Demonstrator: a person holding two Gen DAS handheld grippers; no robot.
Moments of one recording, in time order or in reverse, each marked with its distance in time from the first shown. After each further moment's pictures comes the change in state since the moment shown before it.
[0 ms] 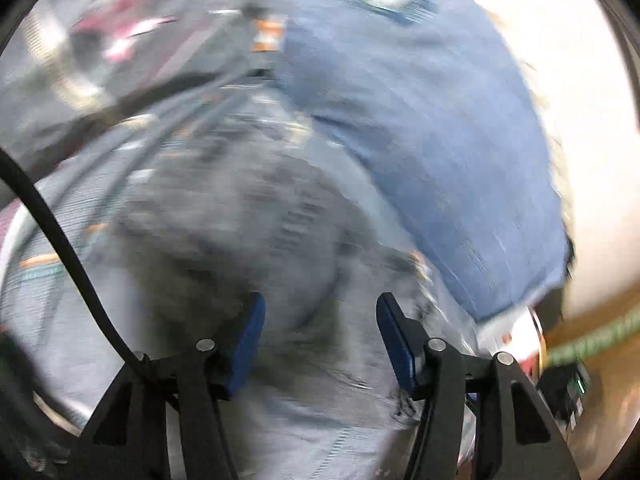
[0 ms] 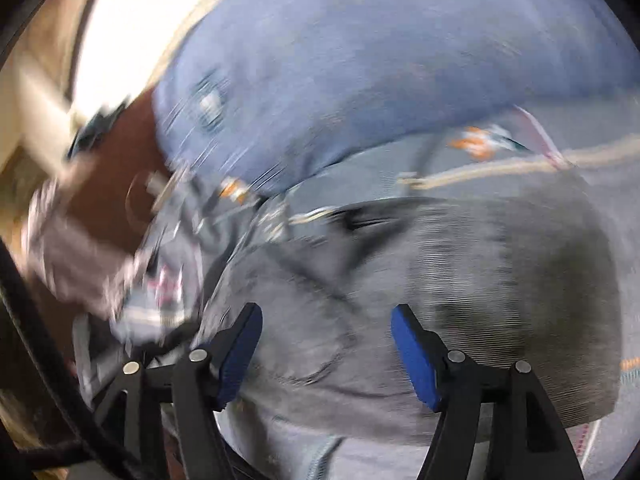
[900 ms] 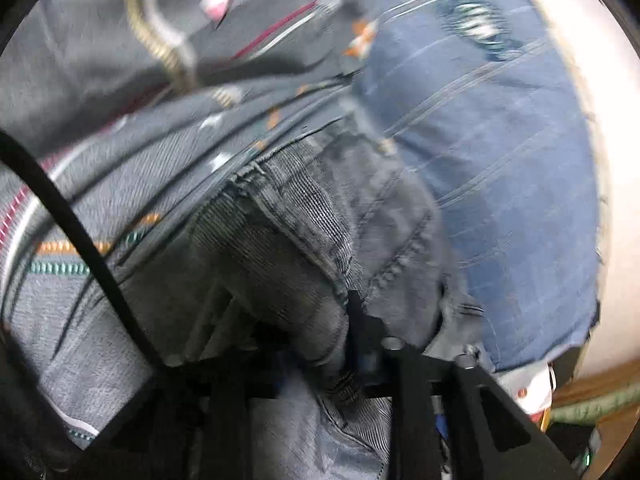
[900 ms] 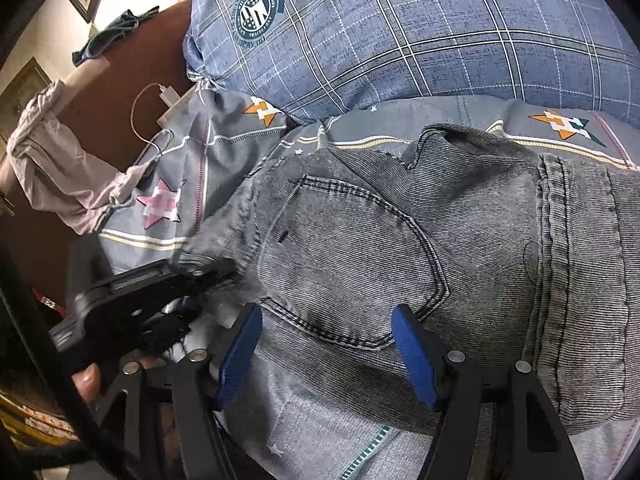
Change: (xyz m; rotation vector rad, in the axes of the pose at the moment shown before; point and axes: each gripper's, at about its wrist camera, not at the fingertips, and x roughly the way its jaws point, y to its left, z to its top) left arm 0.043 0.044 0.006 -0.181 -0.025 0.100; right arm 0.071 0.047 -0.038 -0.135 0.149 -0.016
